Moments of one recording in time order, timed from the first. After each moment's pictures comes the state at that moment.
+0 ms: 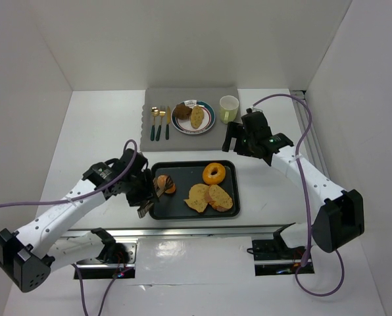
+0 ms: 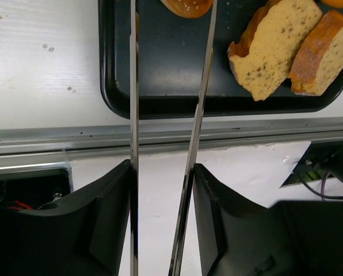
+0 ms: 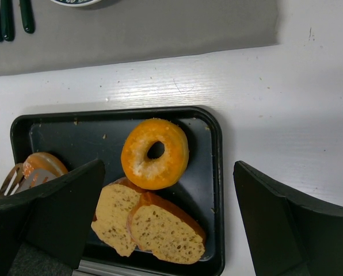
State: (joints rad) left arm -0.60 1.03 0.93 -1.05 0.06 -0.89; right arm 0.42 1.34 1.11 -0.55 0.10 0.55
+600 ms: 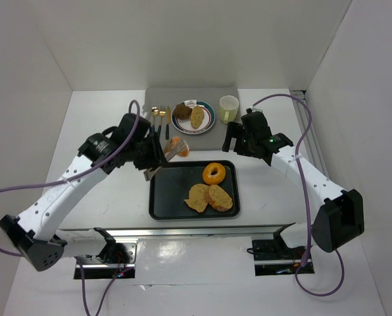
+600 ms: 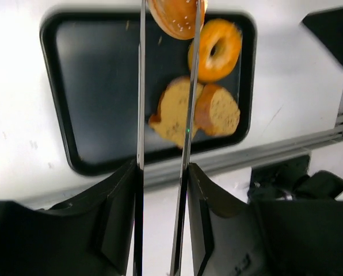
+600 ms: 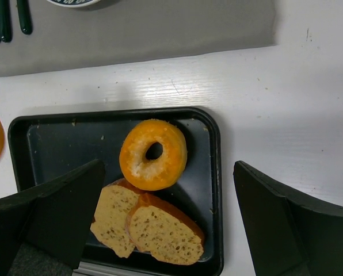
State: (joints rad) left arm -0.61 1.21 1.36 -1.05 0.00 -0.76; right arm 0.42 1.35 1.11 -0.55 0.10 0.54
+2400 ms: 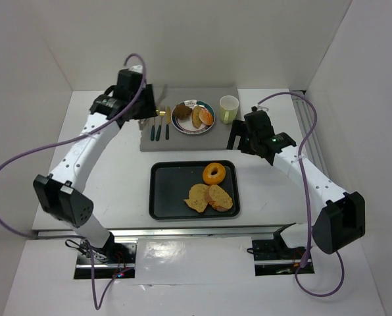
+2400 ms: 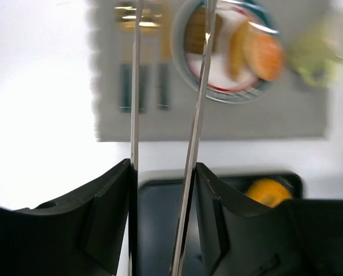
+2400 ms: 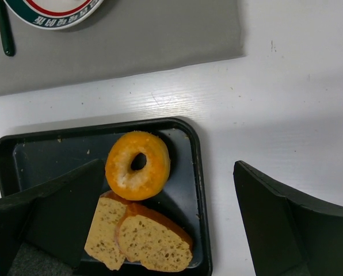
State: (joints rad) left arm -0.37 1.64 1.79 -0.81 -0.15 -0.40; right arm 0.40 1.33 1.11 -0.57 0.18 0.54
